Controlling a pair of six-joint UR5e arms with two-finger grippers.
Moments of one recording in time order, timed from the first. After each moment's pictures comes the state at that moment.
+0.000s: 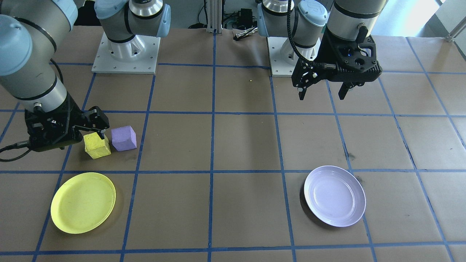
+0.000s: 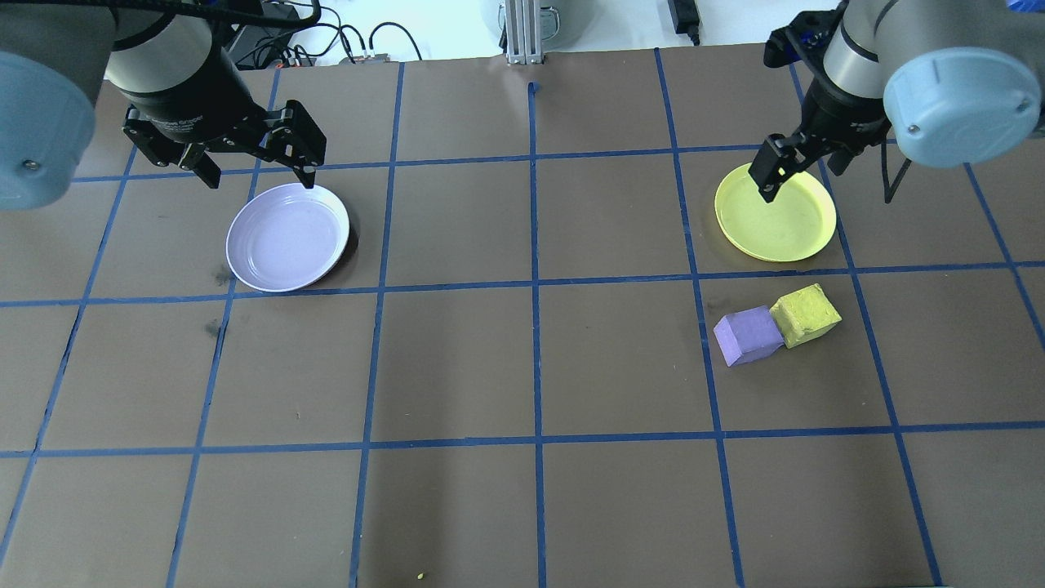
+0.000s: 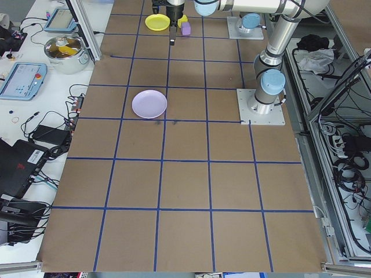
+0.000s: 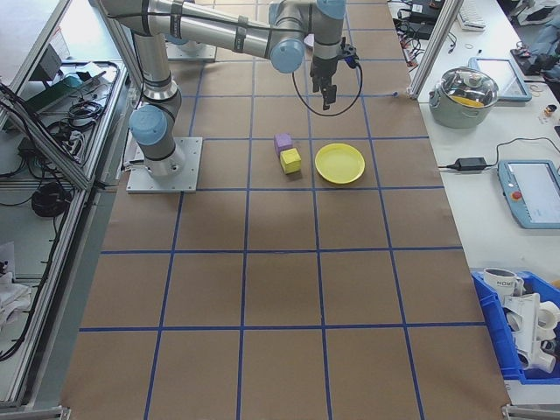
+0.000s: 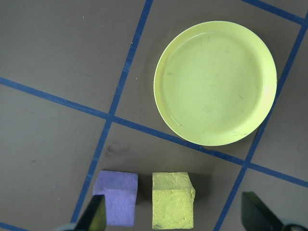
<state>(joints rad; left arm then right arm) -1.59 -1.55 -1.57 -1.49 1.64 0.00 1.44 -1.42 1.67 -1.83 -1.60 -0.47</state>
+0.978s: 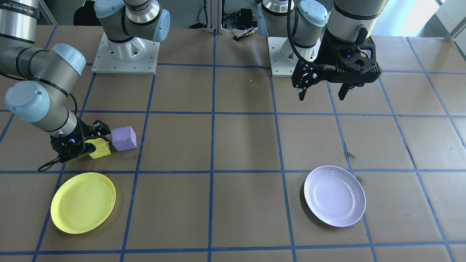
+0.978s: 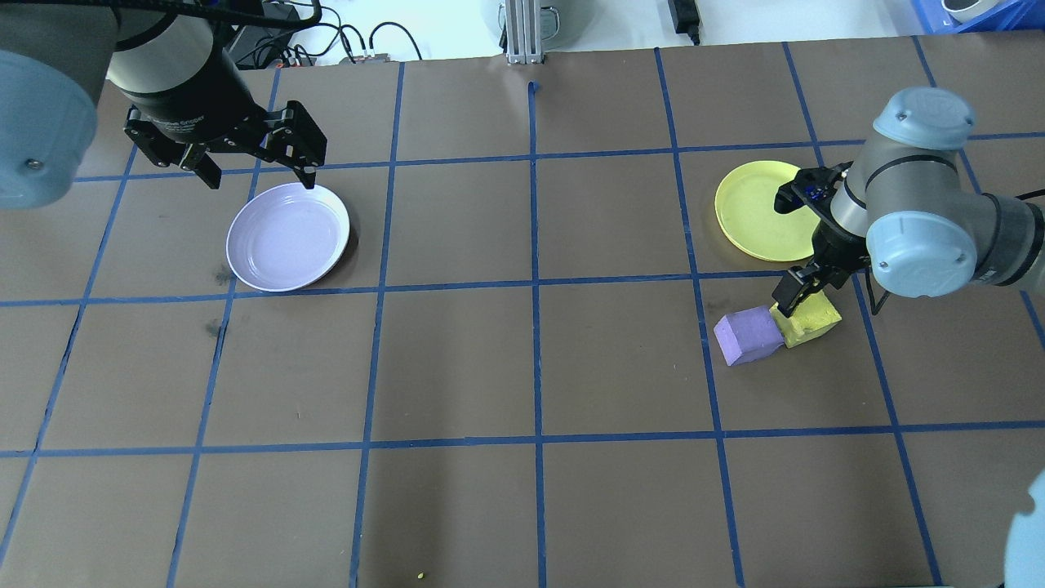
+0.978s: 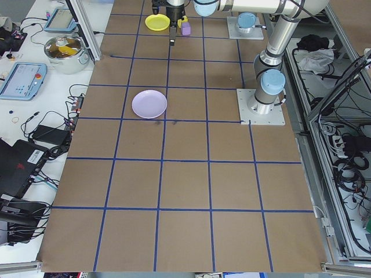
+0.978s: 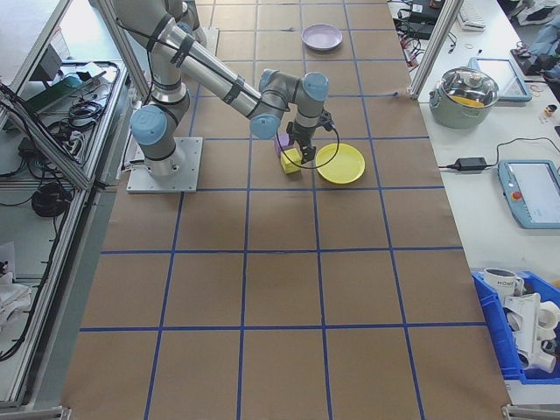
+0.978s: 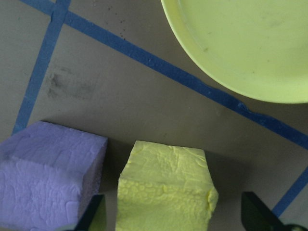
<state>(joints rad) -1.58 -1.55 -1.58 -1.49 1.64 0.00 1.30 -1.33 2.00 -2.11 -1.61 -0.75</state>
